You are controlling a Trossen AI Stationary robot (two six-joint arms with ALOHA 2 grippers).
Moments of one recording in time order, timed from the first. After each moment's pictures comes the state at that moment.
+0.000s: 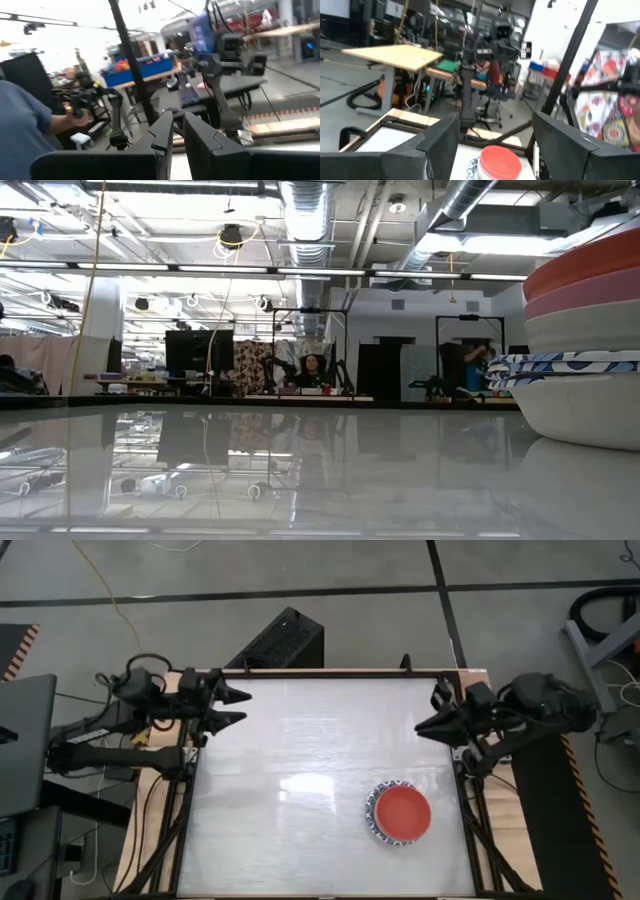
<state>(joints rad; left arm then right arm) 0.23 0.72 0.98 -0.05 0.25 -0.31 0.31 0.77 1.21 -0.24 0.07 0.26</state>
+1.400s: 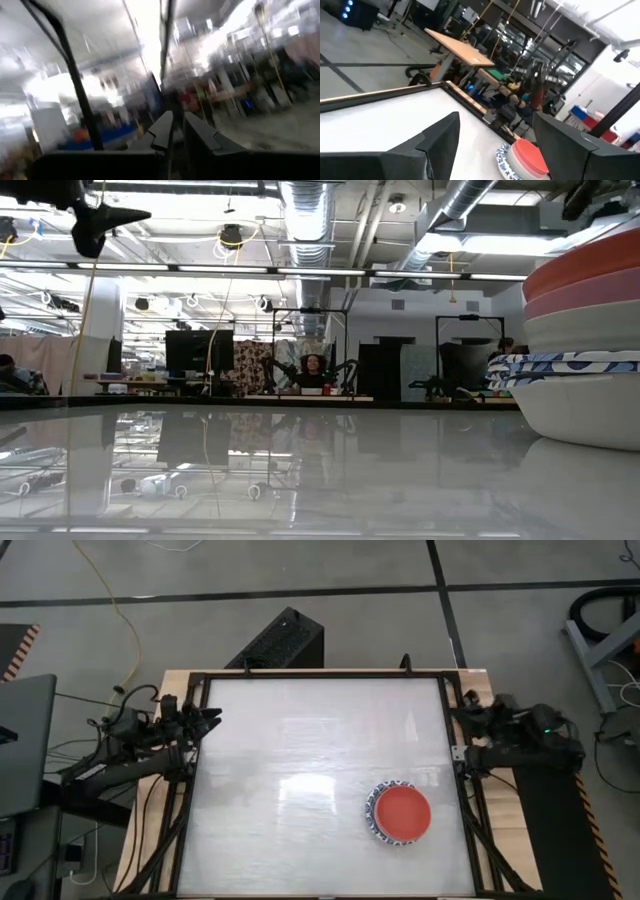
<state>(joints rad) 0.35 0.05 0.47 -0.27 0.02 -0.62 0.00 0.01 0.45 0.01 0.12 0.34</state>
